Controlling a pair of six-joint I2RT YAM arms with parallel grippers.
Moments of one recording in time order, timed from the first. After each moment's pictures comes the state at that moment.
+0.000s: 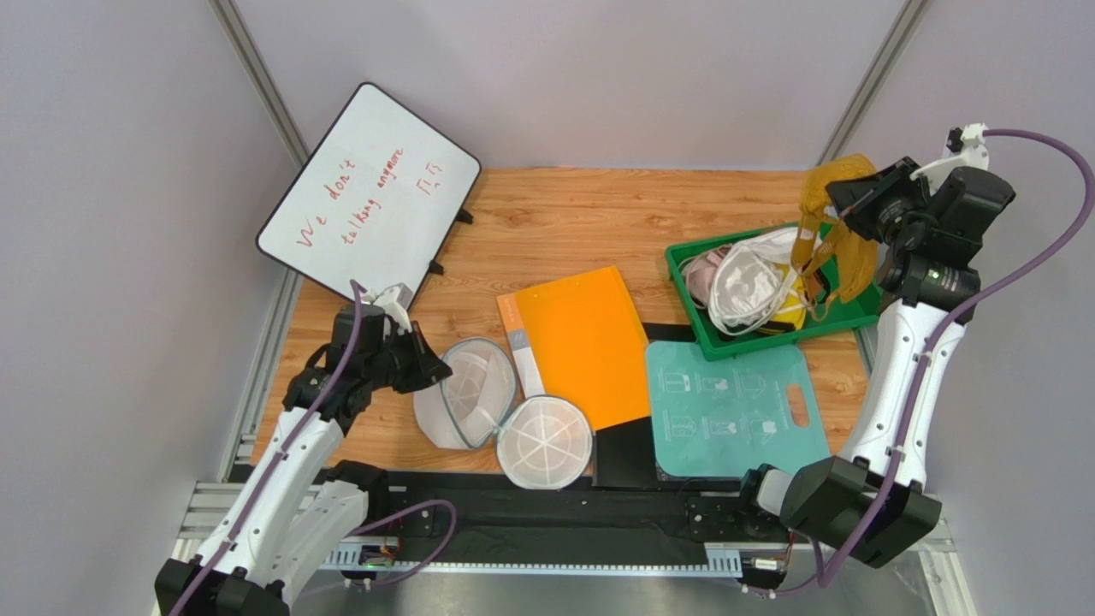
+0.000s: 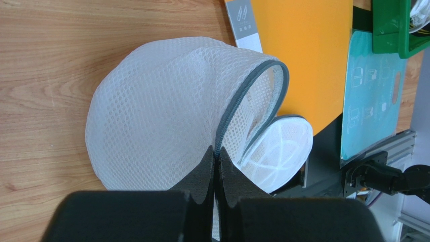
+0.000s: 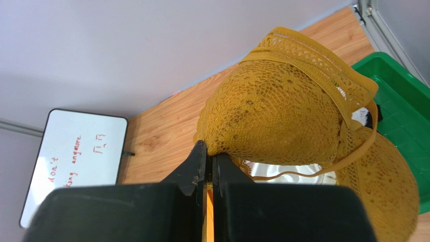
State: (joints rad) left arm -0.23 0.76 0.62 -0.62 0.31 -0.50; right arm -0.47 1.20 1.41 -0.44 -0.51 0.49
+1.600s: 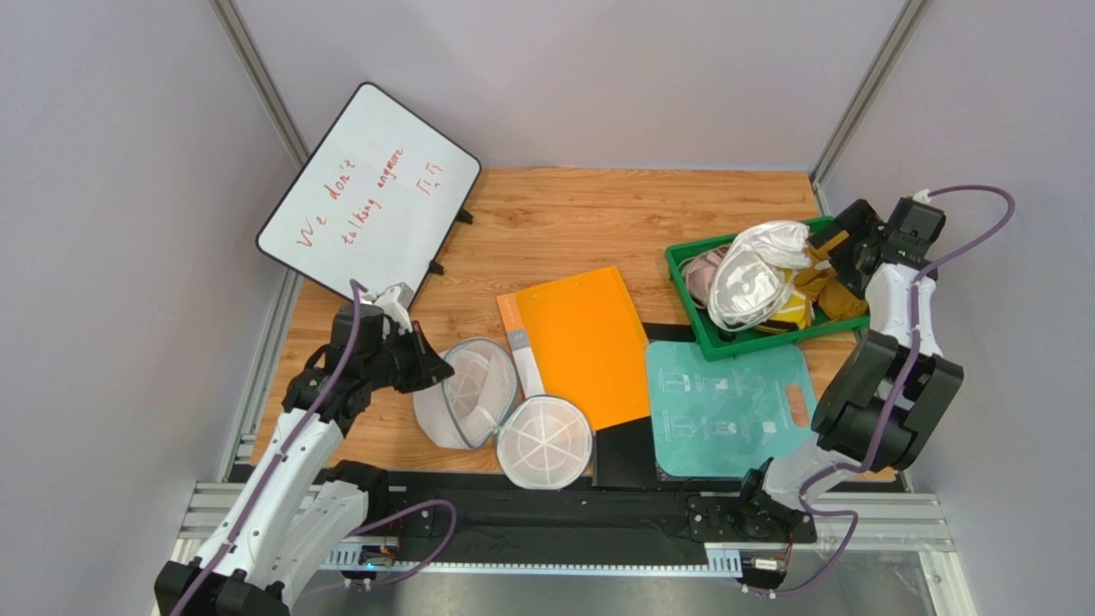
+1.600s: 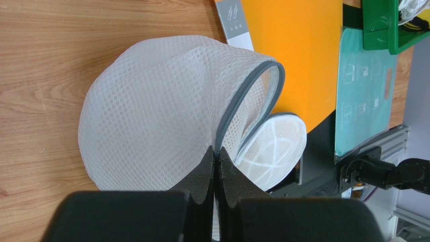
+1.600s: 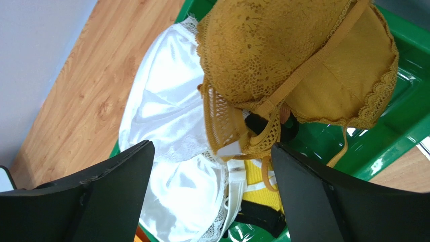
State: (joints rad) left arm -0.23 0.75 0.62 -0.61 0.34 -0.50; right arm -0.50 1.63 1.26 -0.35 -0.23 0.49
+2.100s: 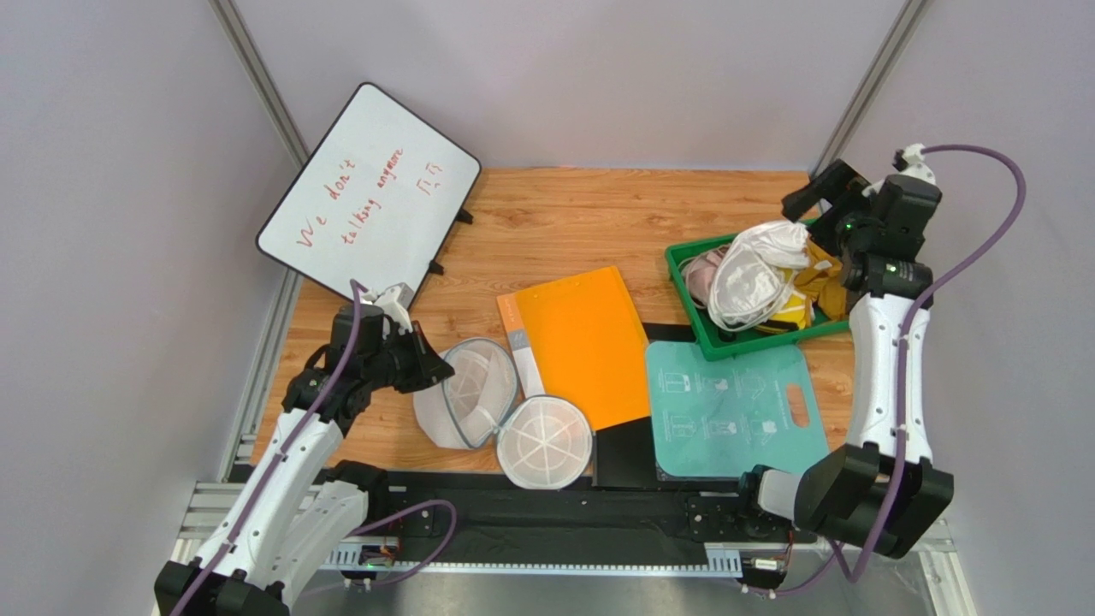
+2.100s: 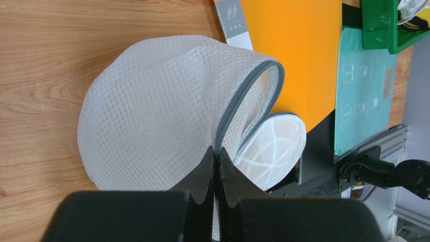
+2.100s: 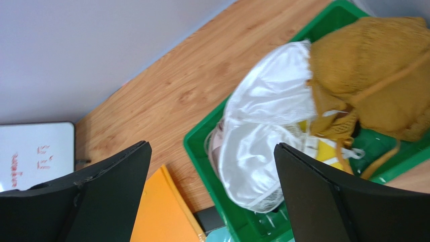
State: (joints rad) left arm -0.23 0.75 0.62 -0.61 0.34 -0.50; right arm -0.35 1.27 1.28 -0.43 -0.21 0.48
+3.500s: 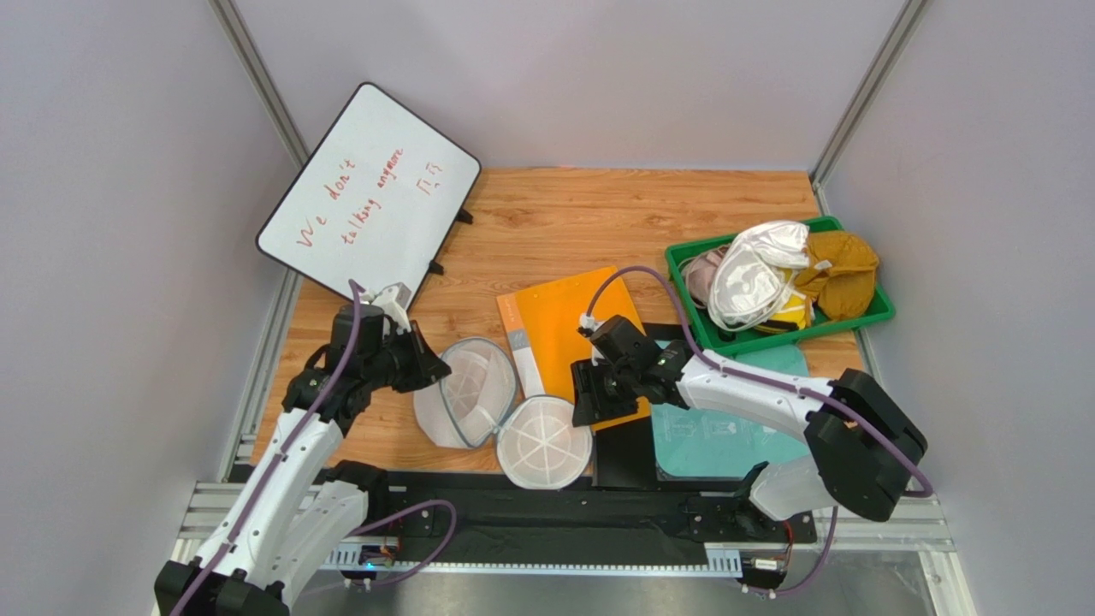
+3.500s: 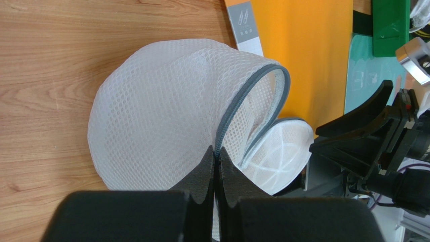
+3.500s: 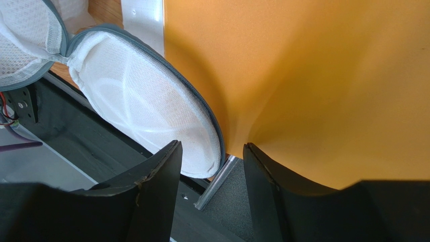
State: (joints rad) left arm -0.23 0.75 0.62 -0.61 0.30 -0.50; right arm 0.86 1.40 0.77 -0.40 -0.21 0.59
